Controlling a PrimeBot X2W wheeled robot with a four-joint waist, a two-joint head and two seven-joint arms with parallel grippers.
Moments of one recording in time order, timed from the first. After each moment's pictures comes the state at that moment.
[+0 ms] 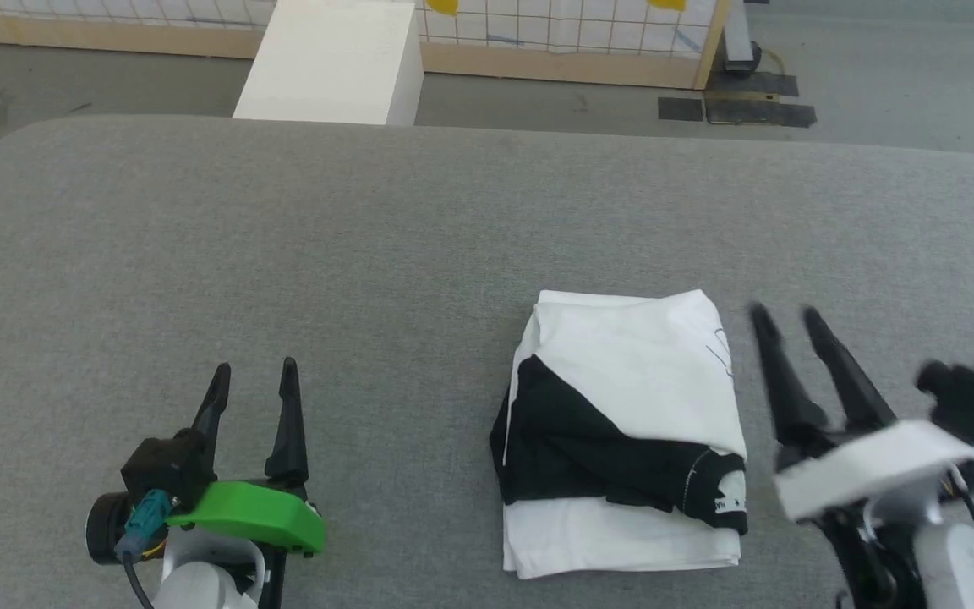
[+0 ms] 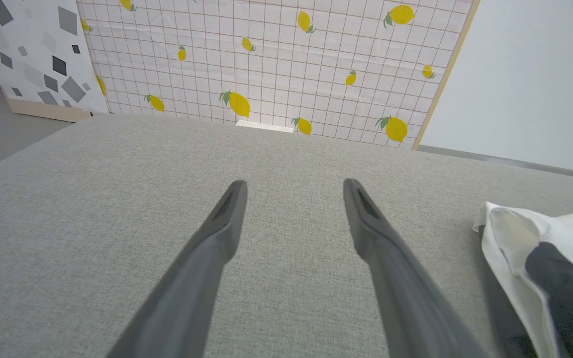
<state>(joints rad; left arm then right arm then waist) -0.09 0.07 0.00 0.18 -0.20 -0.08 -0.26 -0.09 -0.05 0.03 -0.05 0.51 0.13 0.04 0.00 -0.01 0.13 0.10</state>
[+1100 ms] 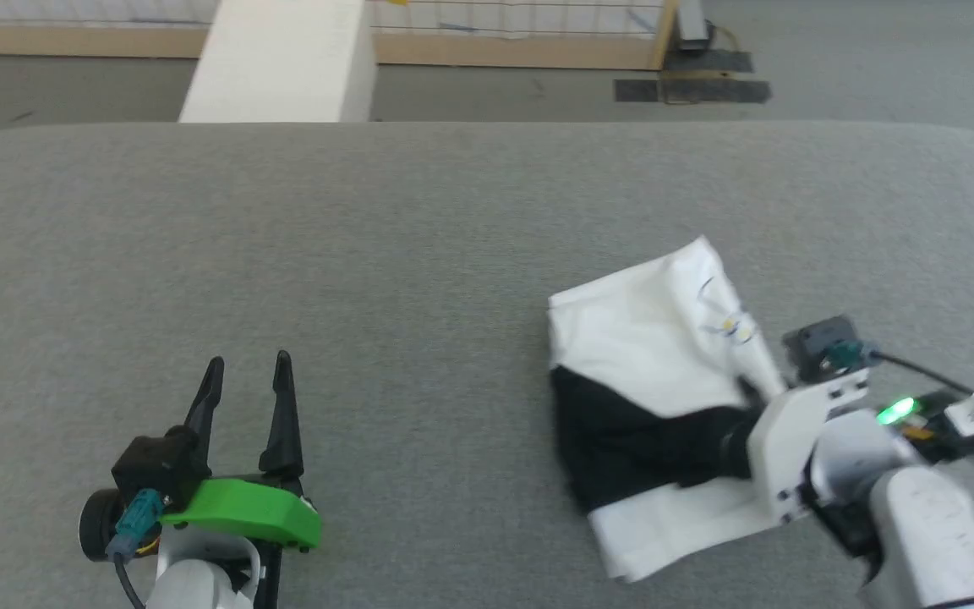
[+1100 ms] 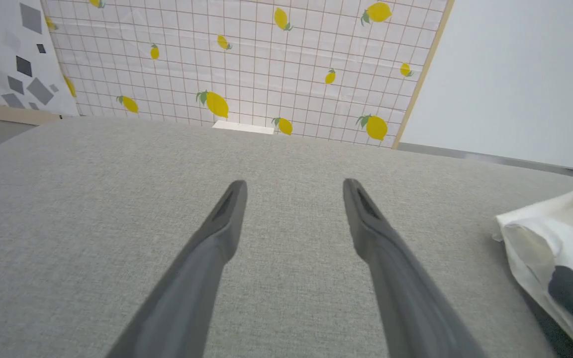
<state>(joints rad) -0.09 0.06 0.02 0.16 -0.19 -0.09 -0.26 -0.22 -0.13 0.09 0.18 0.08 0.13 0.50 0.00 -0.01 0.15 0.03</state>
